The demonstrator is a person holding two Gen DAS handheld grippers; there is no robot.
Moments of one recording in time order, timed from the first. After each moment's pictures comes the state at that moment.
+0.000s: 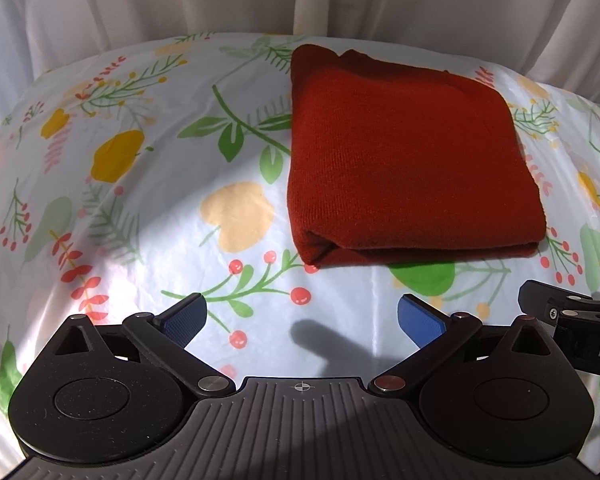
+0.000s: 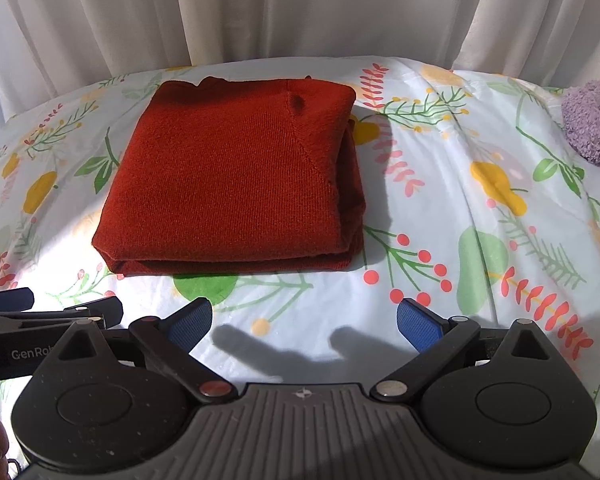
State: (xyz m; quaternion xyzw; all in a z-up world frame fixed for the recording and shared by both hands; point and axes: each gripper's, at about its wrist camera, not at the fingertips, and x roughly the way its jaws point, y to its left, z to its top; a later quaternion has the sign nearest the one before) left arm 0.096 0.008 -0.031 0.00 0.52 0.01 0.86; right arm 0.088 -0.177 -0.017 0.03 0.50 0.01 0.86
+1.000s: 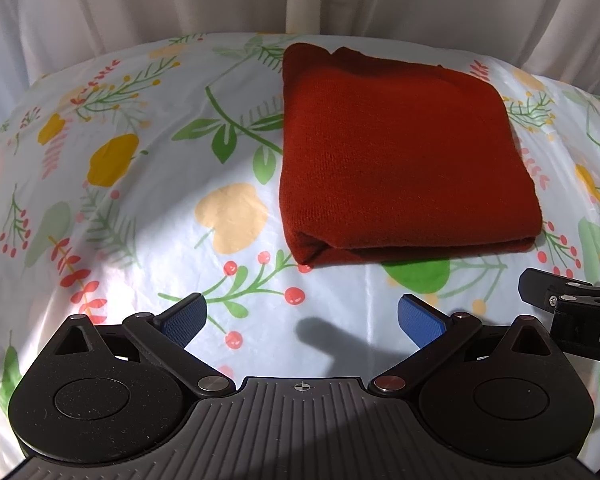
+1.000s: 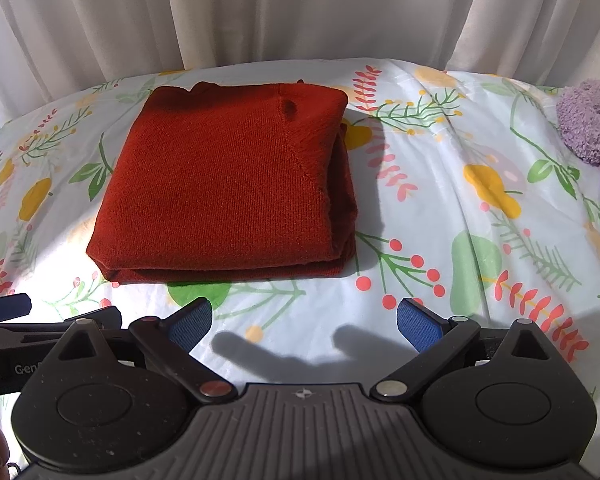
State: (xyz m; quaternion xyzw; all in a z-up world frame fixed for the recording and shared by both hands) left arm 0.097 0.002 -0.030 0.01 0.52 0.01 0.85; right arm 0.092 -0.183 -0.015 0.03 0.50 0.01 0.86
